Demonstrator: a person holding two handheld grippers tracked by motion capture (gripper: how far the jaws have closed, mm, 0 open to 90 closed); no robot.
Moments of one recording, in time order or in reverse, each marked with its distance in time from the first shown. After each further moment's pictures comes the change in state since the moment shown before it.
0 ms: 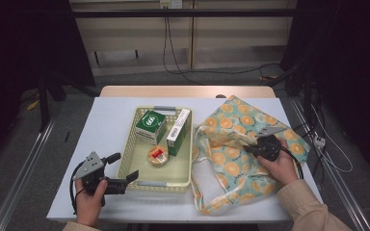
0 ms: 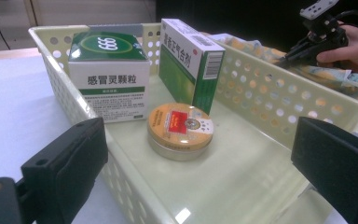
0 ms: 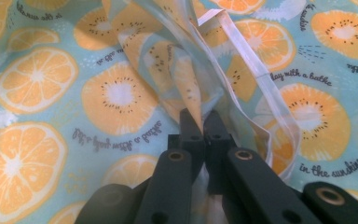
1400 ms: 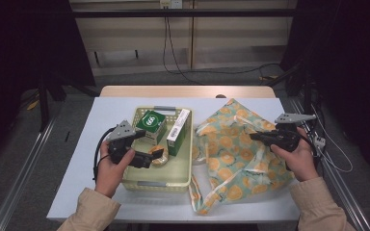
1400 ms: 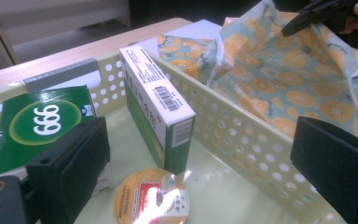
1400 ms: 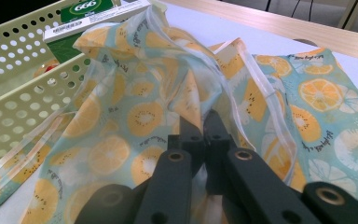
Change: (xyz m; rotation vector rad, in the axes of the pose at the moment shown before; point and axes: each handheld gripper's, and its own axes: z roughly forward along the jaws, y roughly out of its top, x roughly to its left) left arm -0.018 0.083 0.074 0.175 -0.082 0.078; right arm -0.001 0.036 -0.072 -0.228 0.143 0.087
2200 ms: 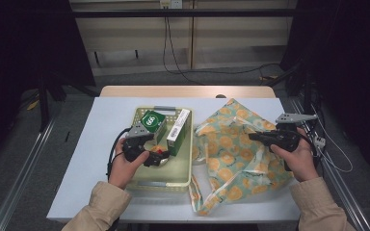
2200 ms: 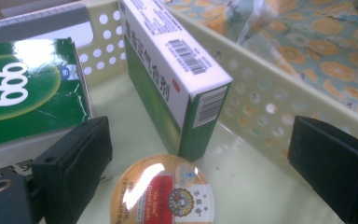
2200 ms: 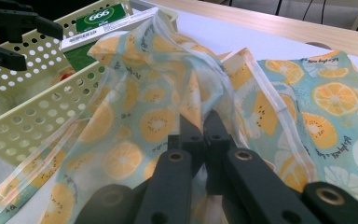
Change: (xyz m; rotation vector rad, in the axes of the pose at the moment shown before) left arm 0.015 -0.022 0.043 0.113 0.011 -0.016; right arm 0.001 0.001 -0.001 -0.024 0.045 0.021
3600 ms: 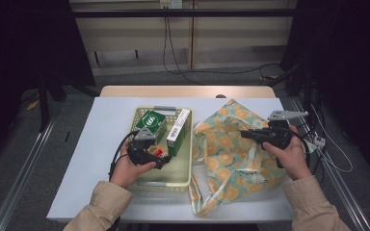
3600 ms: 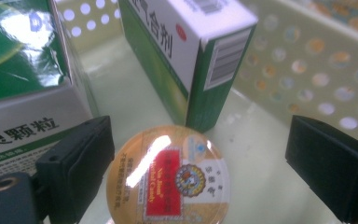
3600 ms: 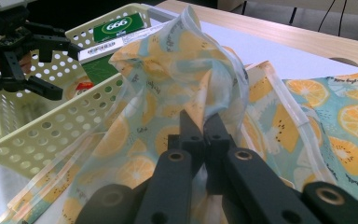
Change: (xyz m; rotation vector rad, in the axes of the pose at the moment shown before) left arm 0.000 -0.010 0.019 0.134 0.024 0.041; right arm 0.011 0.012 0.015 -0.017 0.046 -0.023
